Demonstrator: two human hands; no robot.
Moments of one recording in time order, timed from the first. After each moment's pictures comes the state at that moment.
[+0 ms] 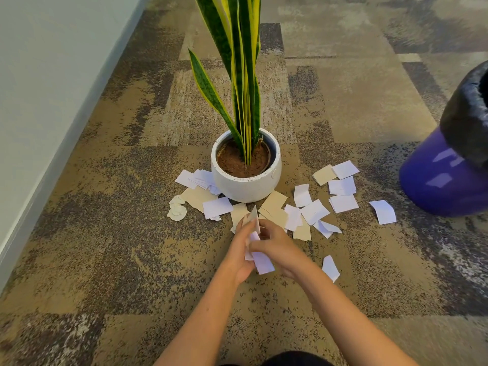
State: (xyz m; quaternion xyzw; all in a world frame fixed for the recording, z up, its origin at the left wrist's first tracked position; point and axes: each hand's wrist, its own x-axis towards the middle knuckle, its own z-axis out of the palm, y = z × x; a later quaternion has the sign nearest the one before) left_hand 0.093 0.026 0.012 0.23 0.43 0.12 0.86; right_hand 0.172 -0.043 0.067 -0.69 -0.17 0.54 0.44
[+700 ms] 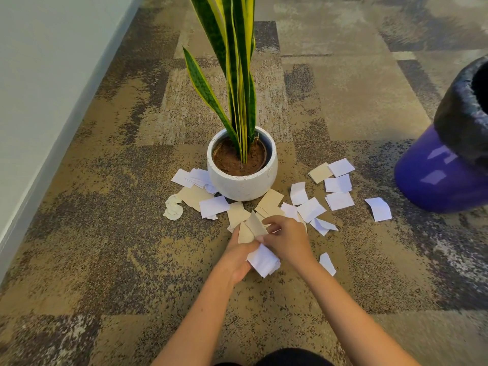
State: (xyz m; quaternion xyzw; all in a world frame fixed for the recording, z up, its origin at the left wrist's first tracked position) left_hand 0.089 0.022 -0.002 0.30 0.45 0.08 0.83; right_hand 0.197 -0.057 0.053 -0.84 -0.27 0.33 0.33
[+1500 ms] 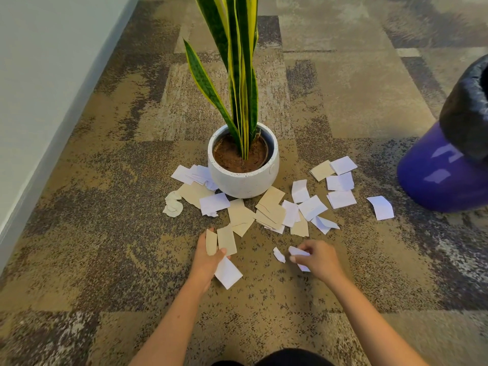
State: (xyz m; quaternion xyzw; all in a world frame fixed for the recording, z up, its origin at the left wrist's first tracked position) left_hand 0.022 0.049 -0.037 0.47 0.56 0.11 0.67; right_hand 0.228 -0.121 0.005 -0.87 -0.23 0.38 0.22
